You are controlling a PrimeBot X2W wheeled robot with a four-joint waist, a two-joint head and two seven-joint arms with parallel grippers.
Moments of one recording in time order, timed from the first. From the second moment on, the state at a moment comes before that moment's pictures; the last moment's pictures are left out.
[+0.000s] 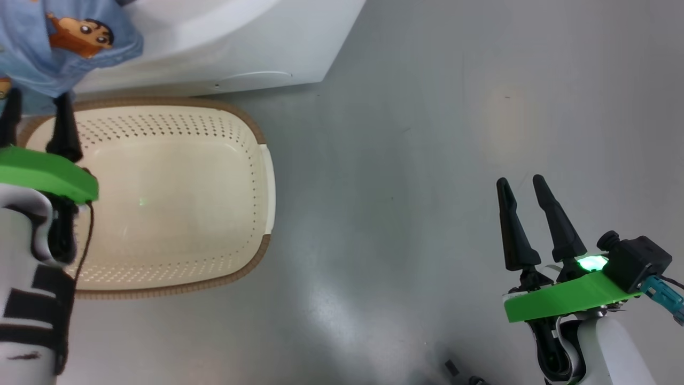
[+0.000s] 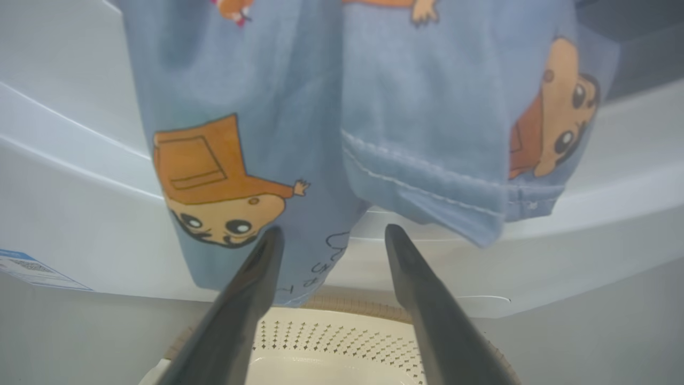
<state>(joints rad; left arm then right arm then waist) -0.81 0.27 -0.12 0.75 -0.51 -0.13 -0.26 -0.23 -0.05 0.05 0.10 0.43 0.13 -0.26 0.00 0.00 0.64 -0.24</state>
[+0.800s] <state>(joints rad) -0.93 0.32 -0.17 0.86 -0.59 -0.13 -0.26 -0.23 -0.05 0.09 0.10 0.47 0.13 -0.26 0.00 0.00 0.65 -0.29</state>
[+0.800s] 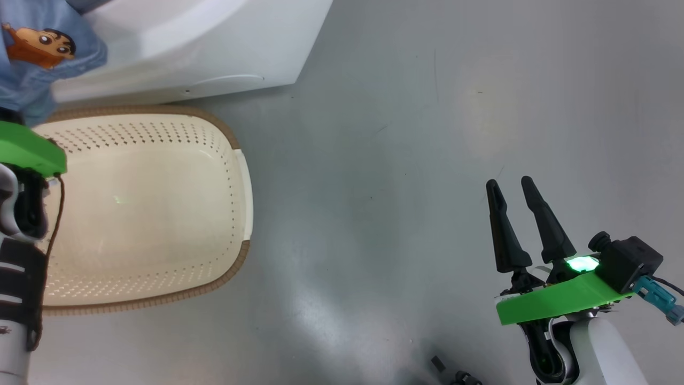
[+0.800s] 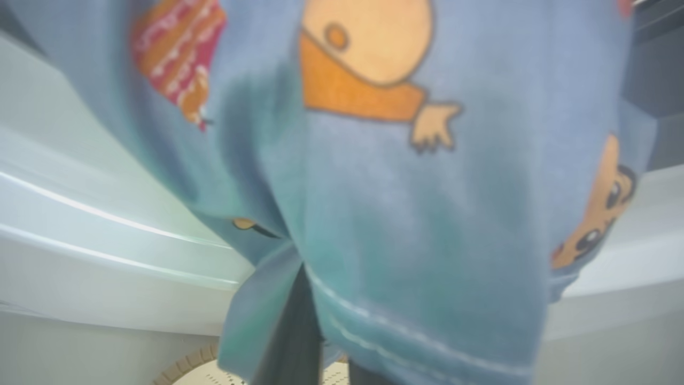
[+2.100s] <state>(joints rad) -1.16 0.41 -0.38 0.74 -0.83 -0.13 -0.26 -0.23 -0.05 0.10 0.10 0.50 0.13 -0.26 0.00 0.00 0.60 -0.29</state>
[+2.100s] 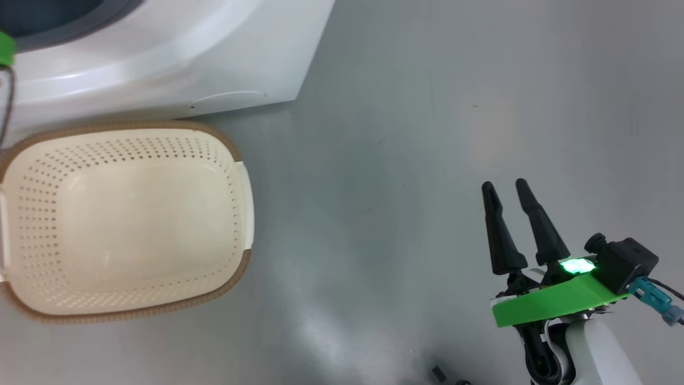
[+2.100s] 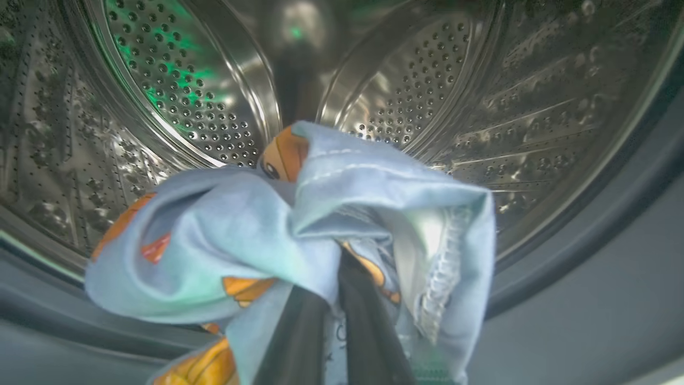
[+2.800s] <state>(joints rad) -1.42 0.46 -0.58 1.17 -0.64 -0.13 -0.25 -0.23 -0.04 0.18 0.10 0.55 0.13 -0.26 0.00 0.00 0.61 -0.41</state>
